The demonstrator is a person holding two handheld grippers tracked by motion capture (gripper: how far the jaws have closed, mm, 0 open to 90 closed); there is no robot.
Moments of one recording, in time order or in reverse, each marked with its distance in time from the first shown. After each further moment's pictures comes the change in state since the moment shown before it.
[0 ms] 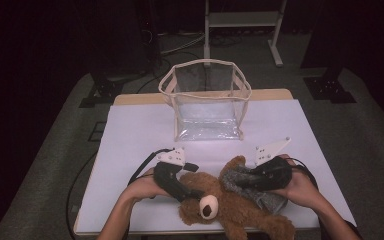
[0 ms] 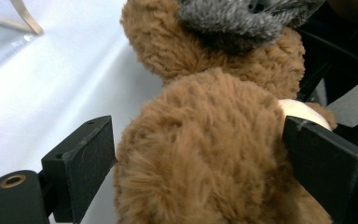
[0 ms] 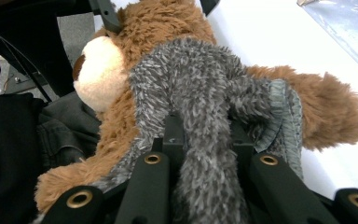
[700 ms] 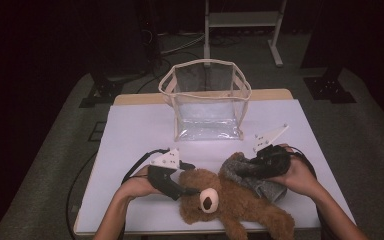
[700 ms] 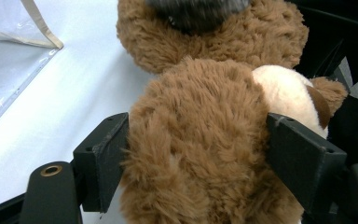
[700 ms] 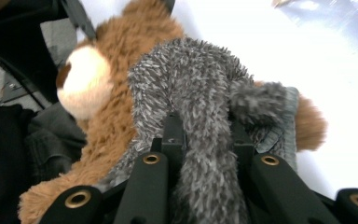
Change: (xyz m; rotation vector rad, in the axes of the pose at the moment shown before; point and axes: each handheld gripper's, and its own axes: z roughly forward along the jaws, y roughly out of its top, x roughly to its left) left arm -0.003 -0.003 -0.017 0.000 0.064 0.132; right arm -0.025 0.013 -0.002 0.023 -0.007 0.044
